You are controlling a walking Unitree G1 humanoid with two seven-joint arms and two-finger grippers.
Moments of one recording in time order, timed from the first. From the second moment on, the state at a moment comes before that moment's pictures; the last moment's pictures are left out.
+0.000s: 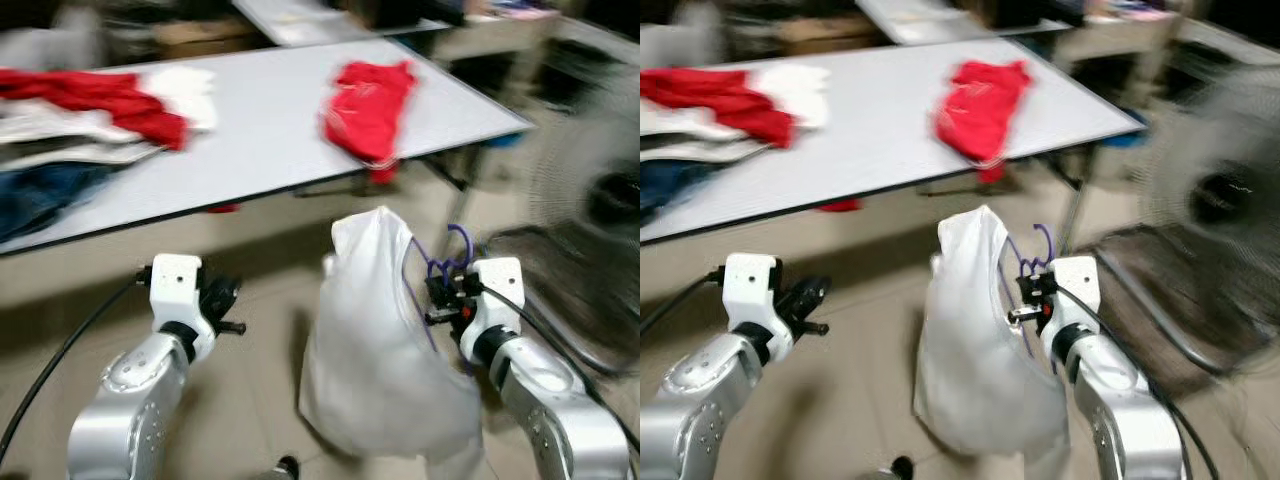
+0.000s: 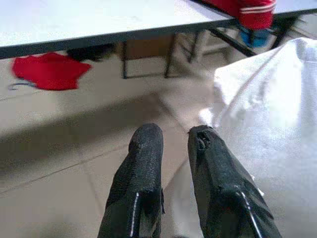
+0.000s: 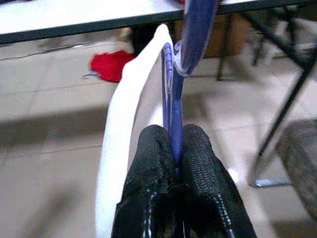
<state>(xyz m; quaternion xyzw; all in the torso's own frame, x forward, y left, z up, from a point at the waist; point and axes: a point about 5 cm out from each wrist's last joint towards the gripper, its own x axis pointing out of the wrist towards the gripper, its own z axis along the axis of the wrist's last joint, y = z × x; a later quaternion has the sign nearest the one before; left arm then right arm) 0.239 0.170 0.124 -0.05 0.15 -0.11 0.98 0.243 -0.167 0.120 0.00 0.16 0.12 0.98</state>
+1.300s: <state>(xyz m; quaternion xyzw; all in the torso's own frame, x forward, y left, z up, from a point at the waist) 0.251 0.161 0.131 -0.01 0.11 -0.10 0.99 0.255 -0.172 0.117 0.02 0.16 0.11 0.98</state>
